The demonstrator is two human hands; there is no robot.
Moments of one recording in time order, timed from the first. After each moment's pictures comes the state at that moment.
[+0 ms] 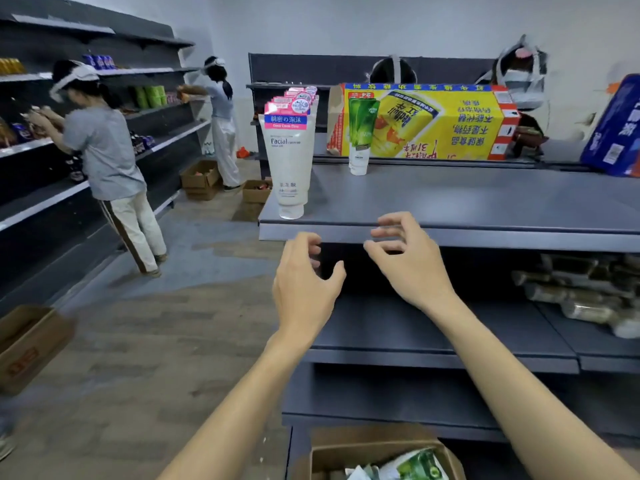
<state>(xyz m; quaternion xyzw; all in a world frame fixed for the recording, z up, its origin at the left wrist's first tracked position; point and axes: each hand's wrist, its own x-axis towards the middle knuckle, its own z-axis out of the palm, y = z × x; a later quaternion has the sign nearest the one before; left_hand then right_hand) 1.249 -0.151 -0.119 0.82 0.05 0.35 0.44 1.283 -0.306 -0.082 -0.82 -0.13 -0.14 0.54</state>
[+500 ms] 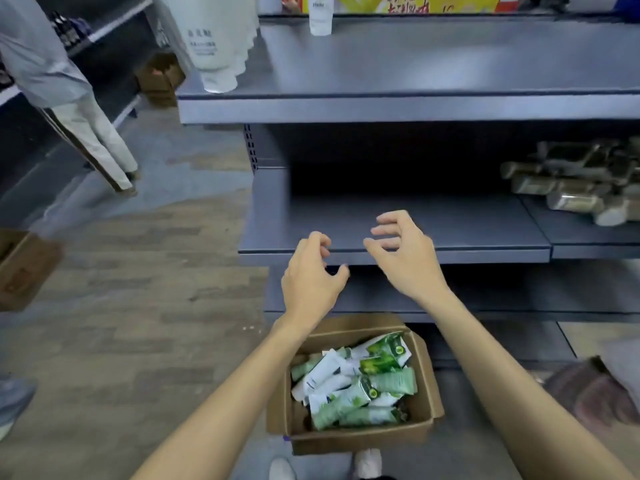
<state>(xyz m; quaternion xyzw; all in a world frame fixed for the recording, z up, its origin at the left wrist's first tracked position) 1.220 -0.223 -0.260 0.91 0.06 0.14 0.39 1.247 -0.382 -0.221 -0.86 -0.03 -0.02 0.51</state>
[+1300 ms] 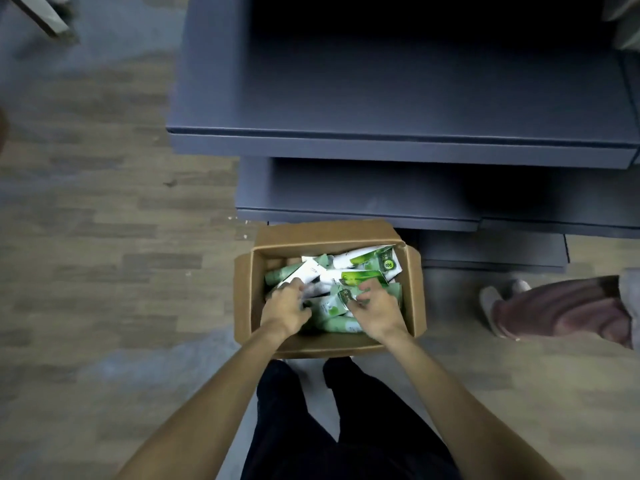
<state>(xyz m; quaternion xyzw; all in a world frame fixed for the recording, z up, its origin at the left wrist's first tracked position) 1.141 -0.232 -0.517 0.89 0.16 -0.30 0.30 1.162 -0.428 -0.491 -0.86 0.12 0.34 0.37</state>
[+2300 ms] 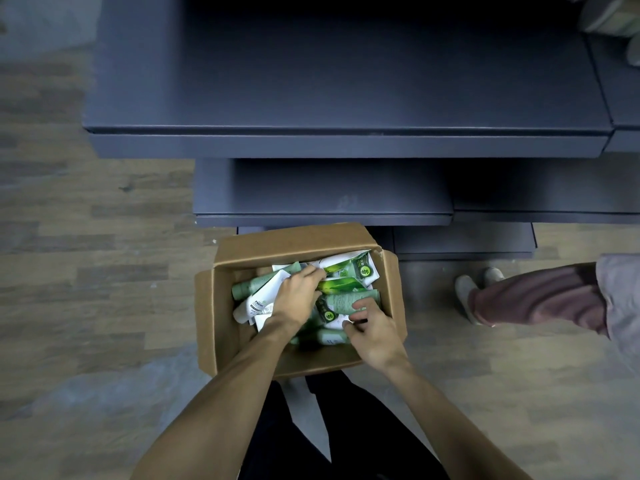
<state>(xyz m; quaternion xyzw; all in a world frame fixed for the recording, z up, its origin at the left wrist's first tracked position) 1.192 -0.293 -0.554 0.93 -0.04 -0.21 0.29 1.143 -0.462 -0.508 -0.86 0.17 0.31 0.37</state>
